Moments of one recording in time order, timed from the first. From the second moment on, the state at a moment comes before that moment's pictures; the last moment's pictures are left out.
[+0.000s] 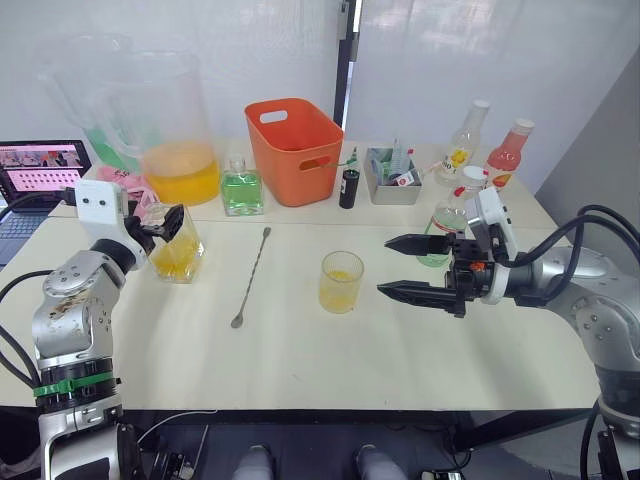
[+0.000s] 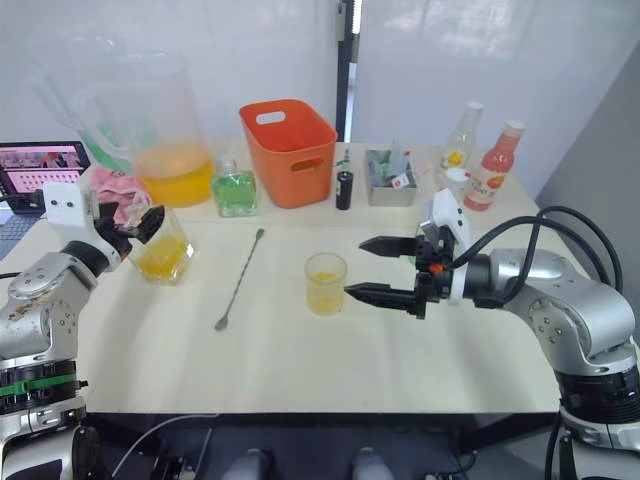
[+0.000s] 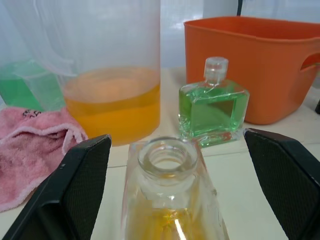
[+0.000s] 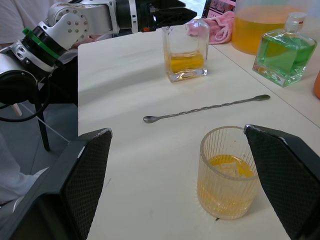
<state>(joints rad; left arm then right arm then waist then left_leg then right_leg) -0.54 0.56 0.43 0.03 -0.32 0.52 -0.40 -0.54 -0.82 -0.09 -0.35 0.84 0.79 0.99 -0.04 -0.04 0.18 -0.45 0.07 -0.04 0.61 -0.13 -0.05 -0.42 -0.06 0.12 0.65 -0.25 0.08</state>
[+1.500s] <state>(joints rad) 0.00 0.79 0.45 -0.27 -0.69 0.41 -1.06 0.11 -0.64 -0.43 -0.27 0.62 0.40 0.81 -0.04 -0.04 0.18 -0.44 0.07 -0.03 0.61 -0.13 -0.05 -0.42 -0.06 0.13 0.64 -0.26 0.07</state>
